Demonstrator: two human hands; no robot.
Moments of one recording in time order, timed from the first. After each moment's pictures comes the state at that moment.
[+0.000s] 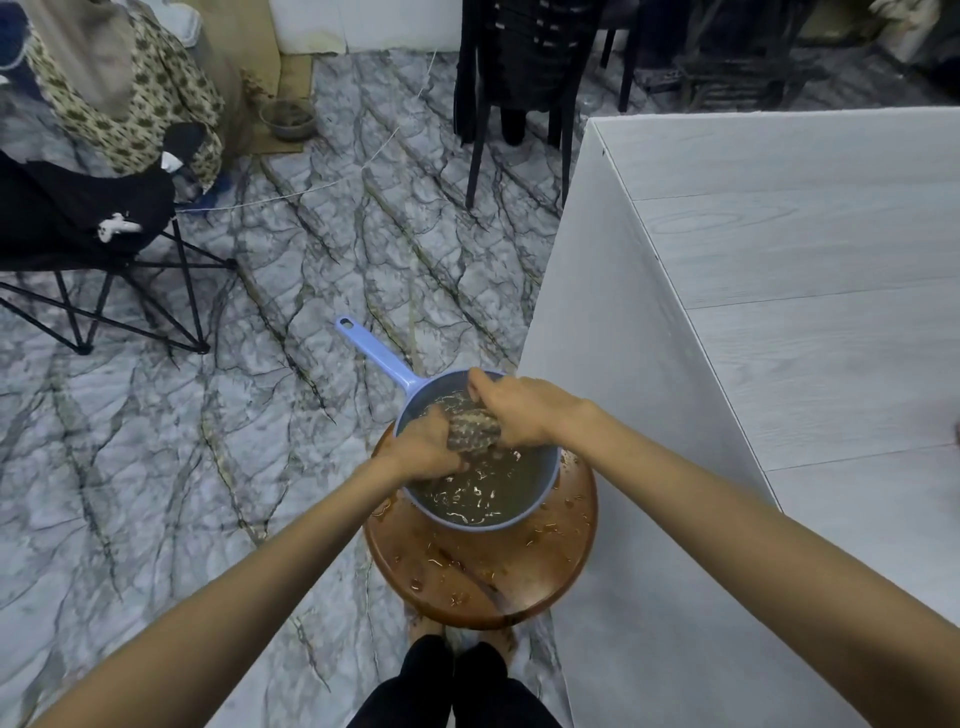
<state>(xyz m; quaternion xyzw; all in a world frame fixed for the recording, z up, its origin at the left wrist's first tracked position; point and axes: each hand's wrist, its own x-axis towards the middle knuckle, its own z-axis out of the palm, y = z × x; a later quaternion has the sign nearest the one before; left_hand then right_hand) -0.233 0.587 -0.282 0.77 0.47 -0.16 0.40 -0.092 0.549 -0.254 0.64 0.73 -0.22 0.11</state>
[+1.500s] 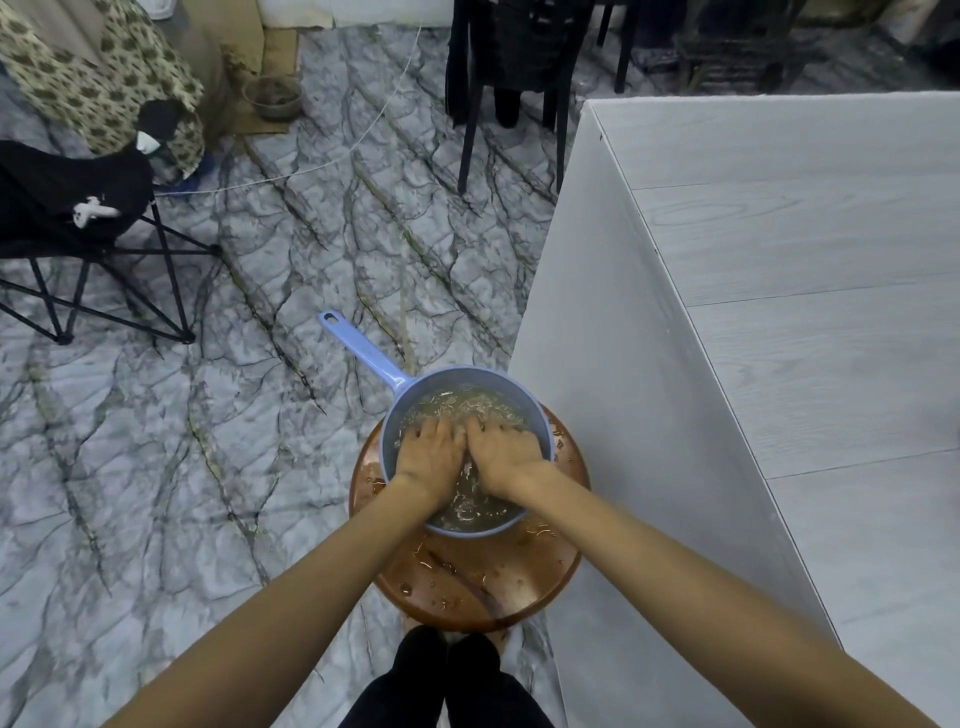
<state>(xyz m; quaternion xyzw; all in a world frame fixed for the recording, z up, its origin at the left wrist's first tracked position) -0.217 0.565 -0.325 0.90 0.35 -0.27 0.03 -0.123 0.526 -0.306 0.73 0.61 -0.27 0.16</state>
